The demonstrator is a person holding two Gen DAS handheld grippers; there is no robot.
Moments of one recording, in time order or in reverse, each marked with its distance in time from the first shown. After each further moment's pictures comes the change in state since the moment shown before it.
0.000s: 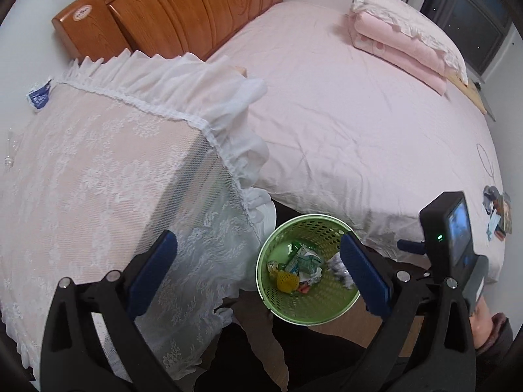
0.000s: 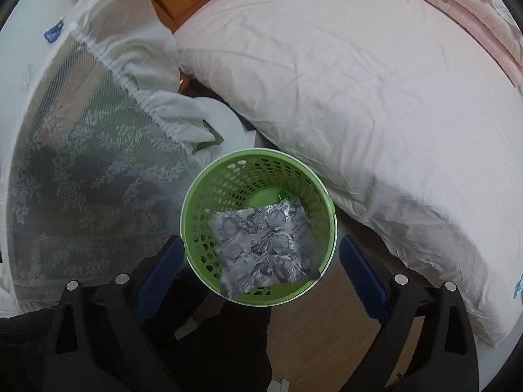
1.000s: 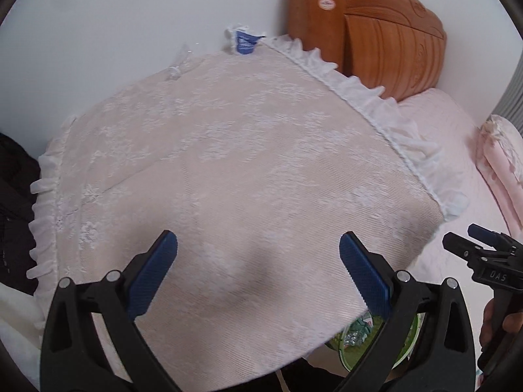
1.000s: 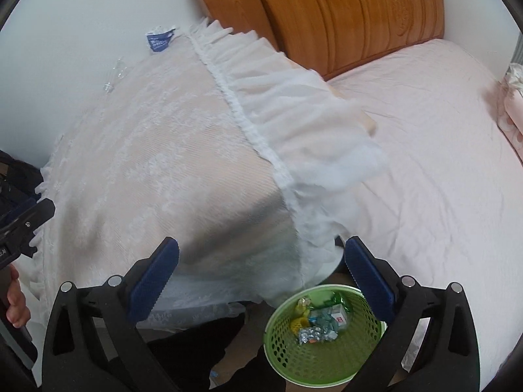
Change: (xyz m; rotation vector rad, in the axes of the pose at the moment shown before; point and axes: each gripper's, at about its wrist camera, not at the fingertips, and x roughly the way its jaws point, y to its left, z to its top) left arm -0.065 0.254 -0.065 -0.580 -0.116 0.321; right arm -0.097 0.199 0.138 -0.360 -0.235 0.150
